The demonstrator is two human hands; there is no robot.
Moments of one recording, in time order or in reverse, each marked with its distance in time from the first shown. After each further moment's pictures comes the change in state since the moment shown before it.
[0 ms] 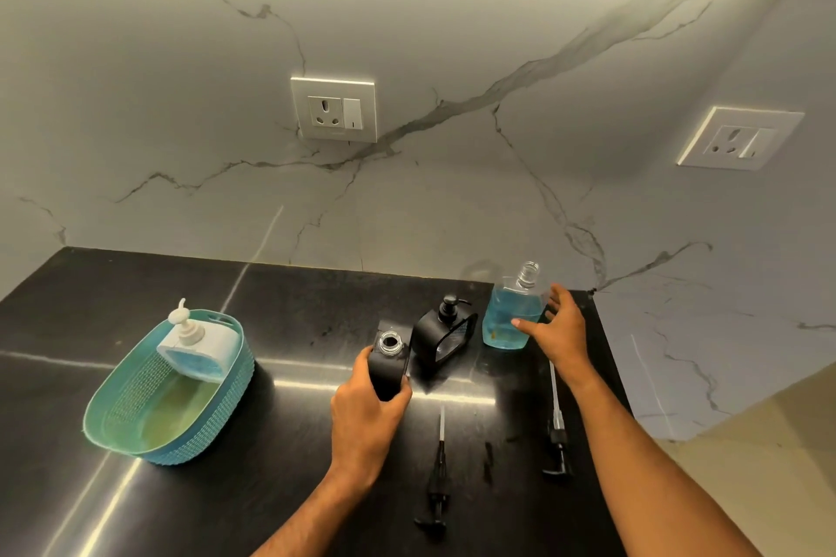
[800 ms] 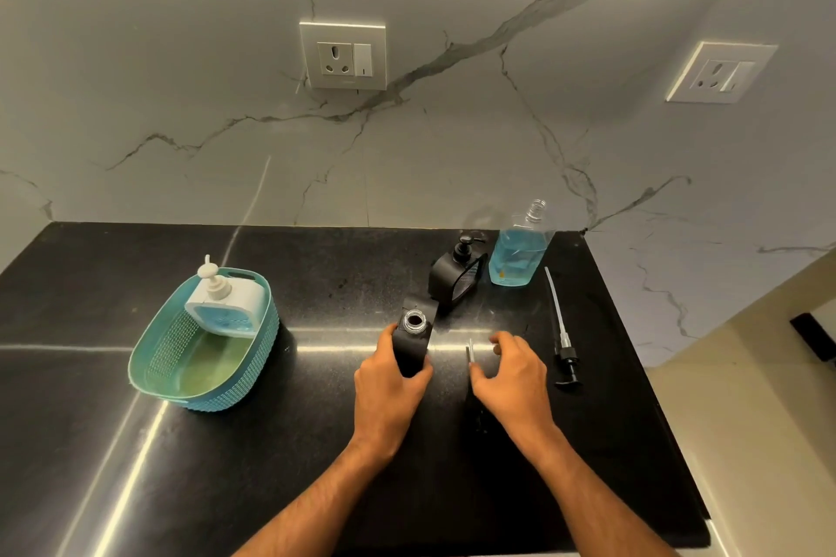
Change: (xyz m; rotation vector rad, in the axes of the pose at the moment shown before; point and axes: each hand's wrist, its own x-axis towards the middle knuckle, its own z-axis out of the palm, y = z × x) left_hand -0.045 -0.022 -0.036 0.023 -0.152 0.025; right_hand -0.212 -0.009 0.074 -0.579 0.016 -0.125
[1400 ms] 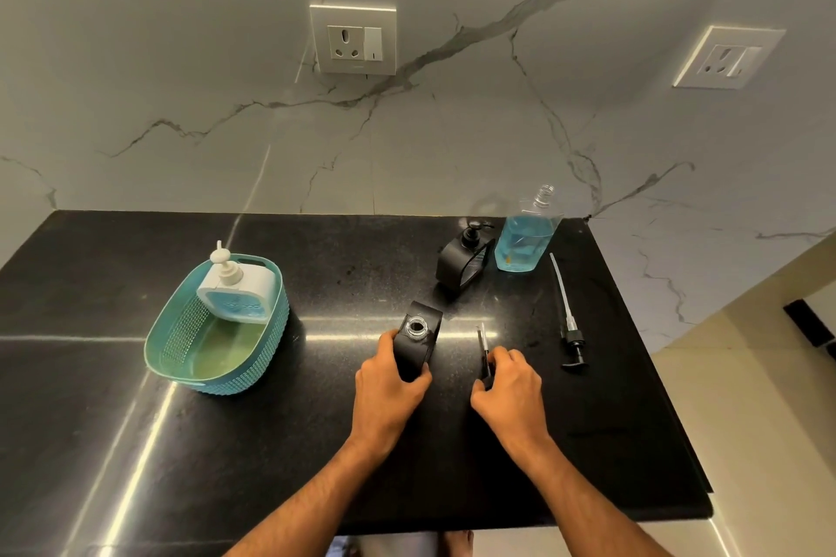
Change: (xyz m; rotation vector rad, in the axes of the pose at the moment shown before) left_hand -0.013 -0.033 -0.010 0.043 -0.101 -0.041; right_hand -0.040 -0.007 0.021 -0.082 -0.123 0.102
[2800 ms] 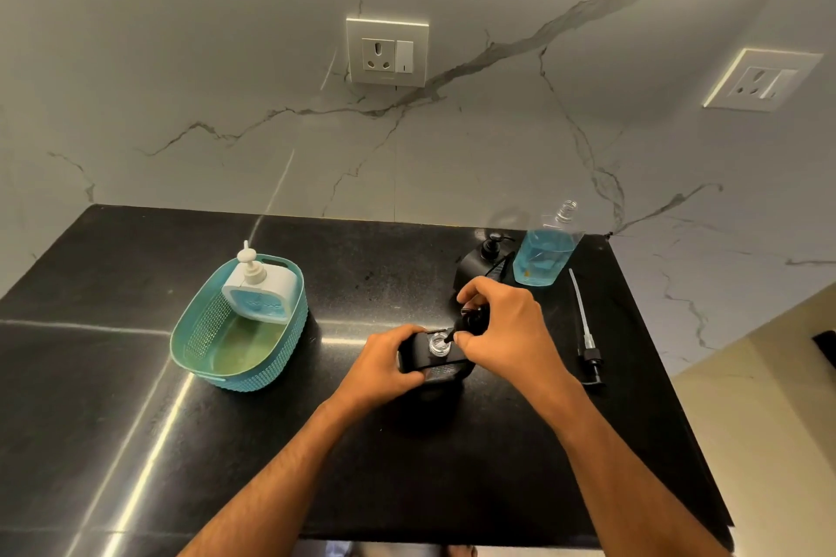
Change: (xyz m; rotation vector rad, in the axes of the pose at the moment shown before) left_hand 0.049 -0.008 -0.044 0.042 -0.312 0.268; right_hand 0.032 -0.115 -0.106 0.124 -0.049 -0.331
